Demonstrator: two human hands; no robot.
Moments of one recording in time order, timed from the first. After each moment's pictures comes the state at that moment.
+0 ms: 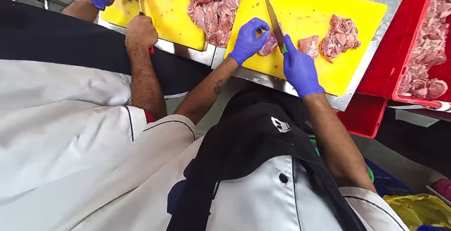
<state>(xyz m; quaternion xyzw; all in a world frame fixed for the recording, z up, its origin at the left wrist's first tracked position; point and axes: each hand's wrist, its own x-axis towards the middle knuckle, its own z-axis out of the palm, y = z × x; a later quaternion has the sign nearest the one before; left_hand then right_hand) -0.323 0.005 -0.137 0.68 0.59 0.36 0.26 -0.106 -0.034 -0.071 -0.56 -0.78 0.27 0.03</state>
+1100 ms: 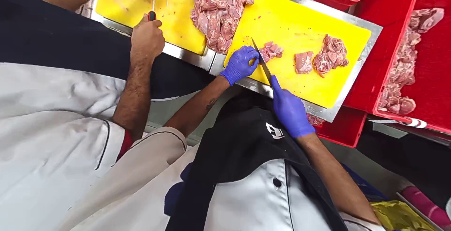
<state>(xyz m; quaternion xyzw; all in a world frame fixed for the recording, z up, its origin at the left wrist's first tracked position) -0.335 -0.043 -0.149 0.75 0.57 0.30 0.16 -0.102 -0.096 -0.055 -0.53 -0.81 0.25 -0.09</state>
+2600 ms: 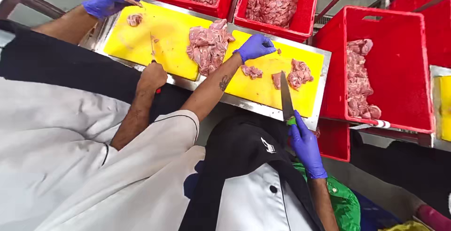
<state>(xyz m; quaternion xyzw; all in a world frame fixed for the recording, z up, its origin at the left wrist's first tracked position) -0.298 0.110 -0.053 0.69 0.51 0.26 0.44 0.009 -0.167 -0.046 -0.65 -0.63 0.39 0.18</state>
